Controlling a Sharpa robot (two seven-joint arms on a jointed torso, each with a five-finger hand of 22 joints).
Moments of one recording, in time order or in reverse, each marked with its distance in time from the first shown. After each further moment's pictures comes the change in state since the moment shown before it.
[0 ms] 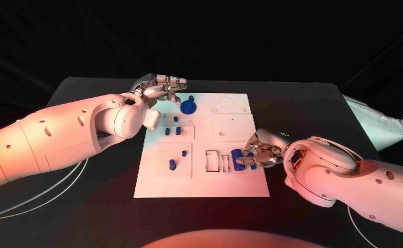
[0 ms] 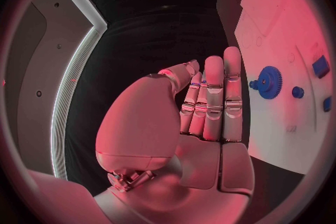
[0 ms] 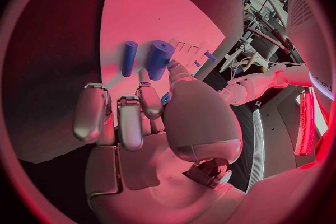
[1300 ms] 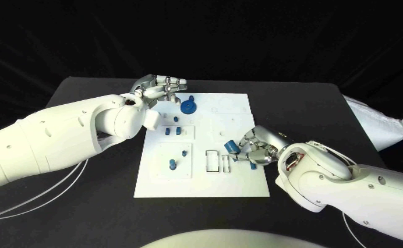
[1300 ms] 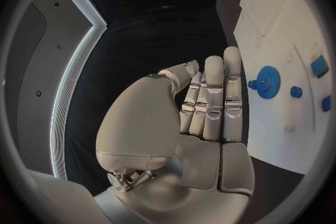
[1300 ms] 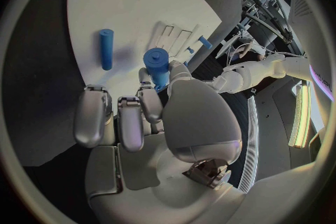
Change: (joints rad) left arm -0.004 -0.002 0.000 0.000 0.000 0.001 0.000; left_hand -0.005 0.005 0.000 0.000 0.000 -0.004 0.004 0.000 0.000 0.000 0.000 0.000 0.000 0.000 0.000 0.000 -0.001 0.000 0.000 0.000 0.000 0.000; right arm -0.029 0.030 0.003 0.011 0.004 -0.177 0.021; right_hand 0.062 0.052 -0.047 0.039 0.121 0.056 -0.029 0.049 0.031 0.029 -0.029 0.016 0.037 0.000 -0.015 0.013 0.000 -0.015 0.018 -0.018 0.016 0.027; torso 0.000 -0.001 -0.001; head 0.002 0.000
